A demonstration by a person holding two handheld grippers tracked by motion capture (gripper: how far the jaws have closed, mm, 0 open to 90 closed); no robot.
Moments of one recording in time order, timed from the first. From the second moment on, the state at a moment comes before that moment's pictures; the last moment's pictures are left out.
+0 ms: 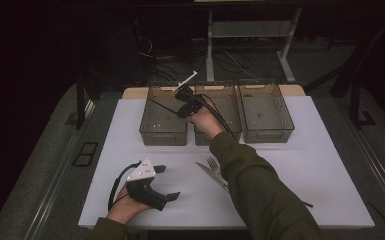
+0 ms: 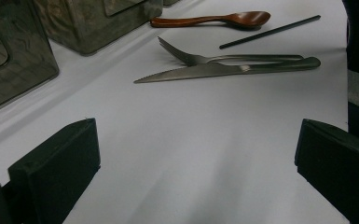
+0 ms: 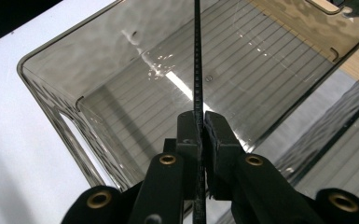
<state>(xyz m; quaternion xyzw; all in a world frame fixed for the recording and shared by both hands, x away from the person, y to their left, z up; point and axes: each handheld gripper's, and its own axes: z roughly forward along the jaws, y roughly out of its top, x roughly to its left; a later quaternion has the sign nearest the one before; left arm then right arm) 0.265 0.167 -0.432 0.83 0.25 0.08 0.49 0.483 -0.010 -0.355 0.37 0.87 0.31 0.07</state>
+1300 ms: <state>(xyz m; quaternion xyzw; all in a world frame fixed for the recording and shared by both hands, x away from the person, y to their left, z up) 0.264 0.164 -0.433 0.83 0.25 0.08 0.49 0.442 -0.077 -0.331 0.29 0.85 0.43 0.05</state>
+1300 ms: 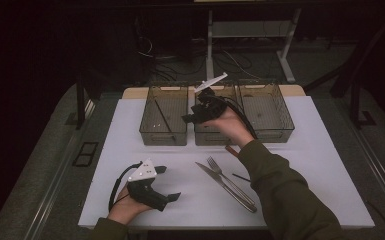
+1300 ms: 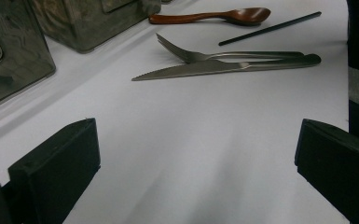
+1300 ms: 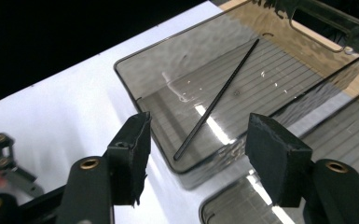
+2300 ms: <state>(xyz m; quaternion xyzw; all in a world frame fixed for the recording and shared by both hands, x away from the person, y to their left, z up) 0.265 0.162 -0.435 0.84 0.25 0.08 0.48 0.360 -0.208 -0.342 0.27 0.84 0.46 0.07</state>
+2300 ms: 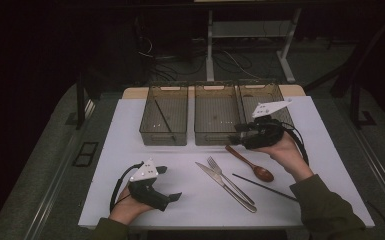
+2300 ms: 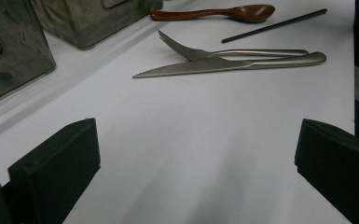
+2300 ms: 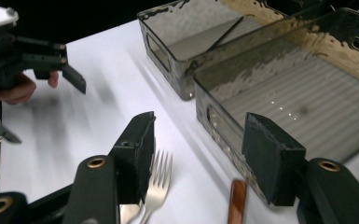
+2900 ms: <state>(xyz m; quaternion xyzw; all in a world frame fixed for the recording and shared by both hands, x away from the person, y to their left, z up) 0.266 0.168 -0.433 0.83 0.26 0.09 0.47 0.327 -0.259 -0.359 0.28 0.84 0.45 0.08</state>
